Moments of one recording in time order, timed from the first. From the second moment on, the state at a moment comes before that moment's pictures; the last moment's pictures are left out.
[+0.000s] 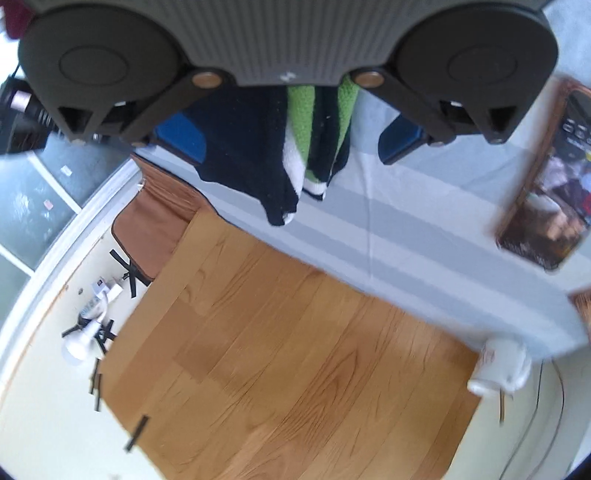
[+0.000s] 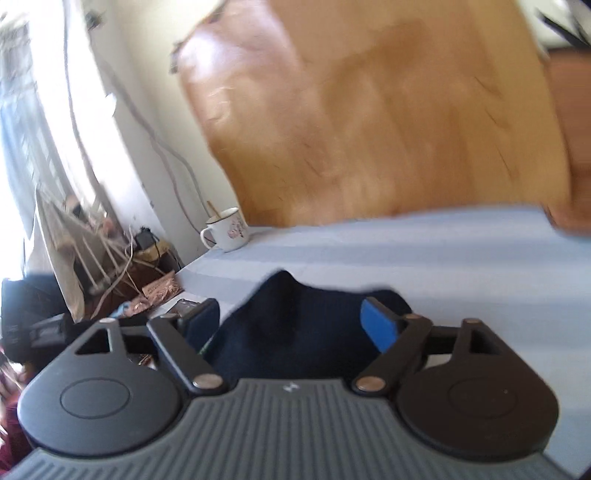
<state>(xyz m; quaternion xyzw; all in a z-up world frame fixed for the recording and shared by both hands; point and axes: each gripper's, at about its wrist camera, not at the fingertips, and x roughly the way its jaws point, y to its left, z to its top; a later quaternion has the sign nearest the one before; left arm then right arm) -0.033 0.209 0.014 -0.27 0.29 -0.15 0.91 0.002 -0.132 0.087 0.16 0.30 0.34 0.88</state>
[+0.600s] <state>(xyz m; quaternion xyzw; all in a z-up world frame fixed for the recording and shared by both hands) 0.010 0.174 -0.027 -0.28 0.37 -0.17 0.87 0.020 -0.123 0.023 0.26 0.37 0.37 0.81</state>
